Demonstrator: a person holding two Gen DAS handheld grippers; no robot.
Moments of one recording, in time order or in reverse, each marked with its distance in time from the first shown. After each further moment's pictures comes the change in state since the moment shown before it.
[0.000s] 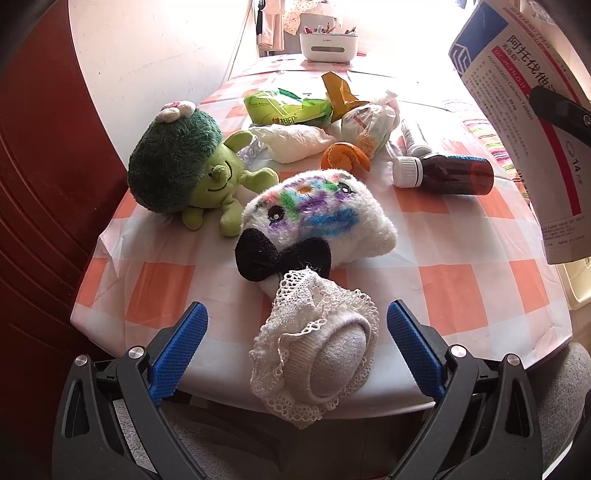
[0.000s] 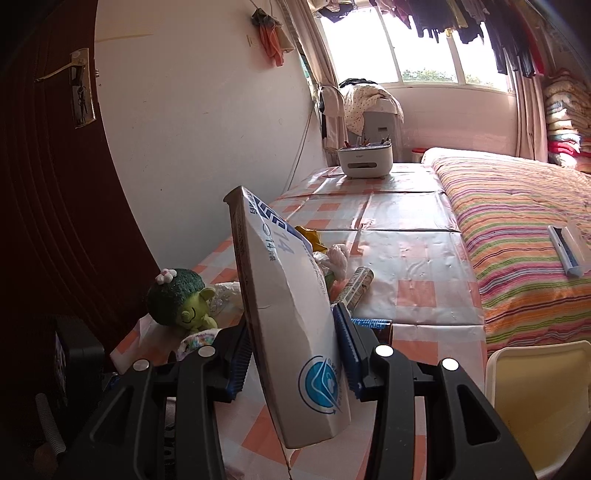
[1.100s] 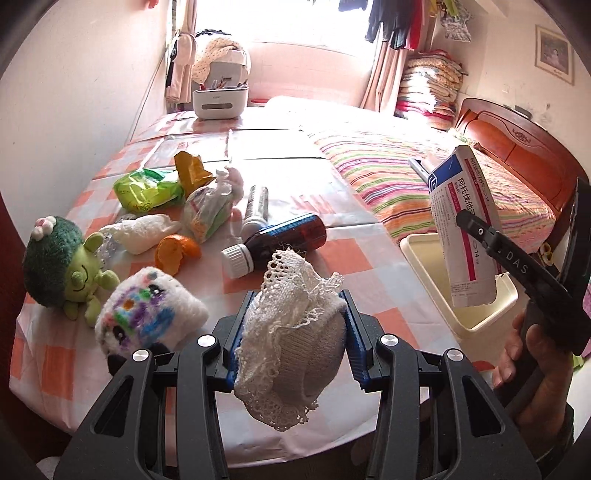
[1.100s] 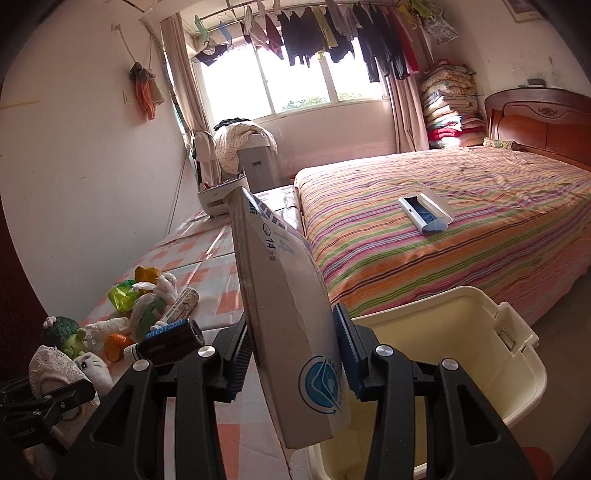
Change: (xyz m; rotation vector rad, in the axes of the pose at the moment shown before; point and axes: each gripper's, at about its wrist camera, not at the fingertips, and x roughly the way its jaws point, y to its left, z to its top) left arm -0.041 -0.097 0.031 0.148 -0.215 -0.364; right arm -0.063 -0.136 -0.055 0.261 -0.187 -0.409
